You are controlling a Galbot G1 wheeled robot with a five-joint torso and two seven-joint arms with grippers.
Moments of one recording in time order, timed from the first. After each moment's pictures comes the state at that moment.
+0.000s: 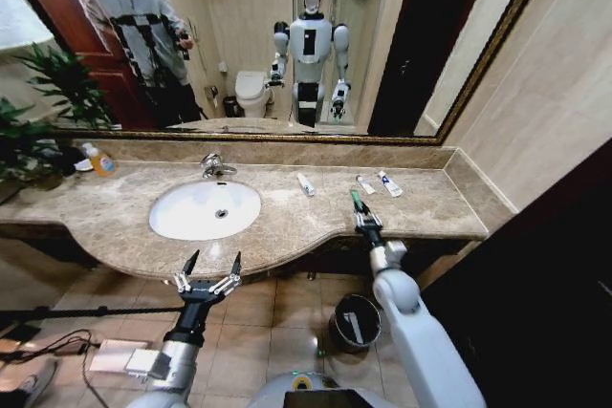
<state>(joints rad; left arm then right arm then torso) 1.93 -1.44 -0.60 -2.42 -0.21 -0.08 0.08 -1.34 1.34 0.47 1.92 0.26 0.04 0.07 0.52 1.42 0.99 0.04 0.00</state>
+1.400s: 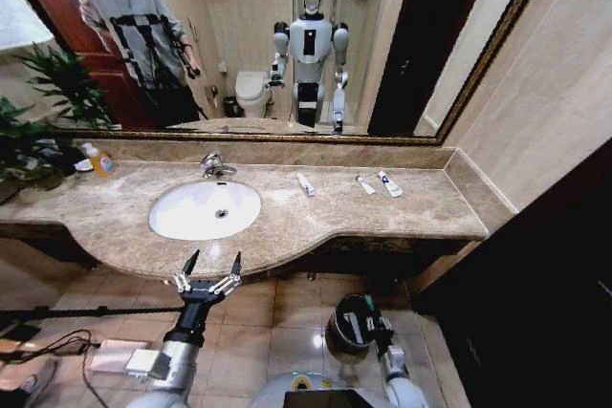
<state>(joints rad) 1.93 -1.44 -0.60 -2.42 -0.21 -0.08 0.08 -1.39 1.43 0.47 1.07 0.12 0.31 0.04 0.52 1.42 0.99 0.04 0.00</state>
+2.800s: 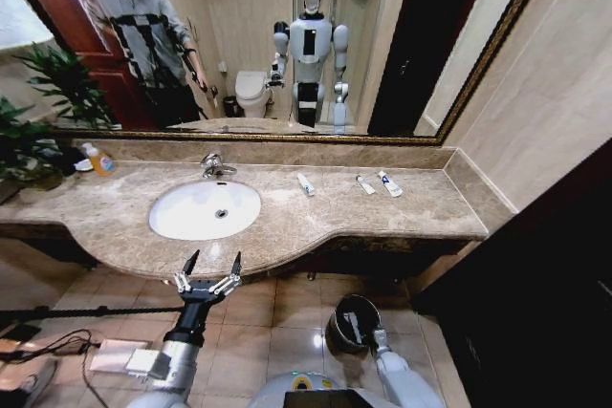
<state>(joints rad) 1.93 -1.44 -0.60 -2.42 -0.21 -0.08 0.08 -1.00 1.44 0.47 0.49 0.02 0.12 -0.05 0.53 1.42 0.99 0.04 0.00</state>
